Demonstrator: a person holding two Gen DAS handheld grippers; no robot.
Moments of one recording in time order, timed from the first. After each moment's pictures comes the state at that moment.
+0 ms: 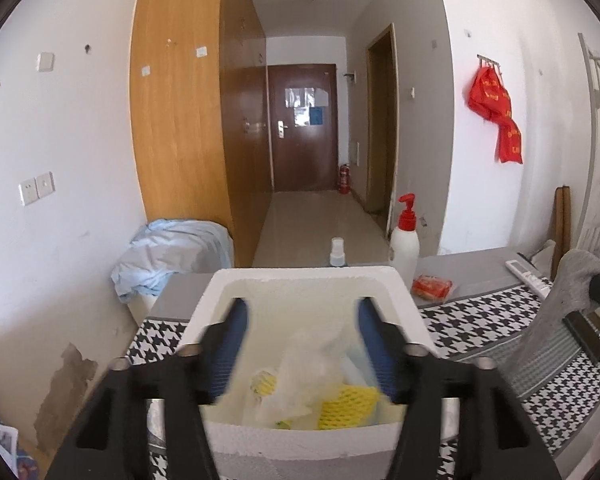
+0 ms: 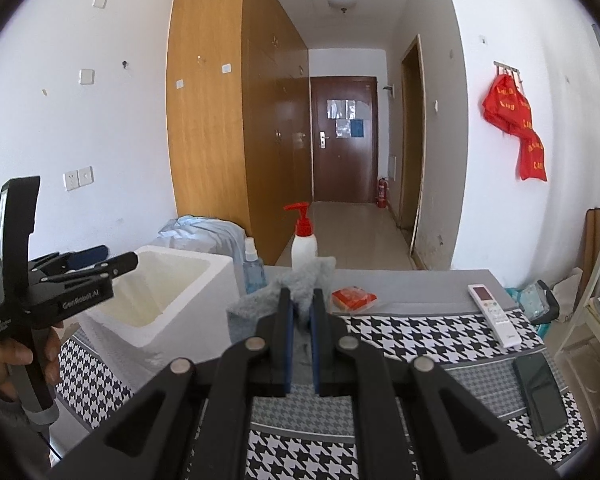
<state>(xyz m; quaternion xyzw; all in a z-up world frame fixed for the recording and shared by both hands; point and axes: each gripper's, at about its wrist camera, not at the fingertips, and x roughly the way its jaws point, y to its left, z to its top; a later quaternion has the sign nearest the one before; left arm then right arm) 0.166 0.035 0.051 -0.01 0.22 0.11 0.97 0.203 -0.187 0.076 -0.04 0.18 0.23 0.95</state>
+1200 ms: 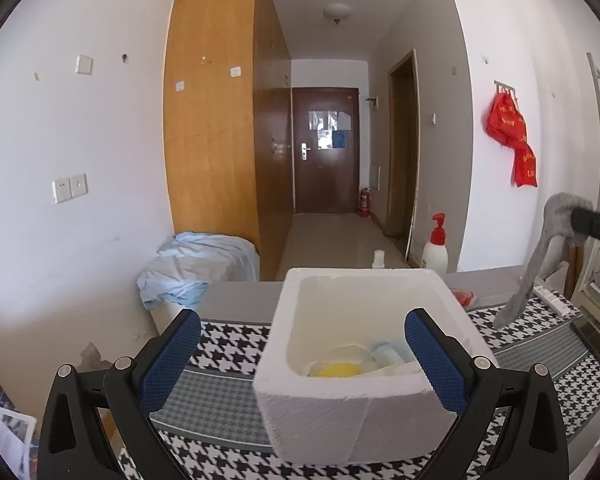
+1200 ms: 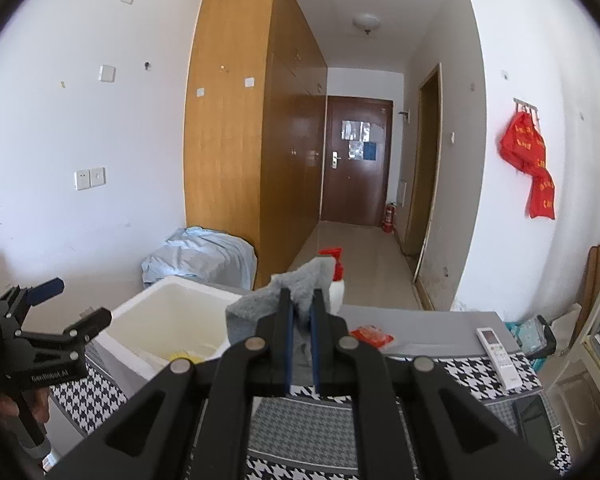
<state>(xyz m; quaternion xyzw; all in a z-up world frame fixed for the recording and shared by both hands) 0.109 0.071 0.058 -0.02 0.17 0.15 0.97 0.194 -0.140 0.115 -0.07 0.14 0.25 0.96</state>
